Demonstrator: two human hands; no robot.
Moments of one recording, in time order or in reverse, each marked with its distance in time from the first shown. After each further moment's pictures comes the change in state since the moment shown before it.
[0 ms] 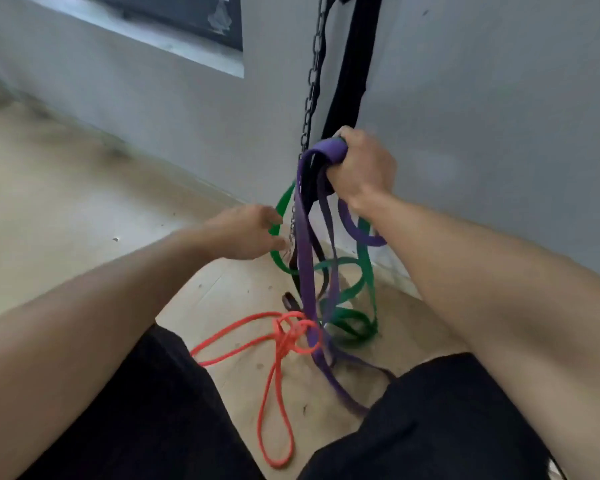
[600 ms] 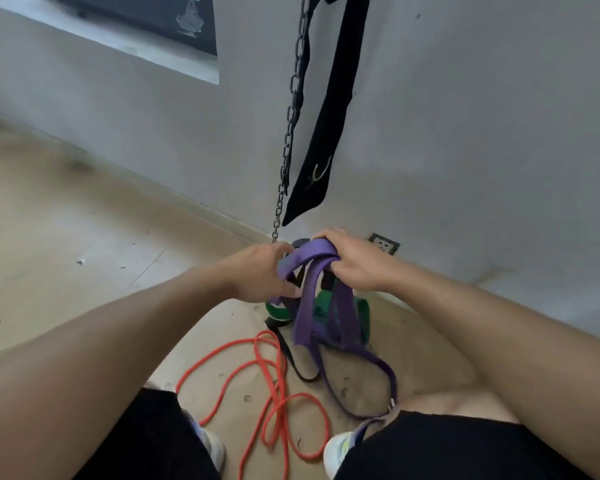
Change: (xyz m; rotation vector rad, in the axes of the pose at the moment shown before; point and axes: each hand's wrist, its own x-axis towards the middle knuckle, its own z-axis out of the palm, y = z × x) left_hand 0.062 -0.014 0.040 0.026 -0.146 0.119; right_hand -0.056 0.053 0.025 0.080 -0.797 -0.005
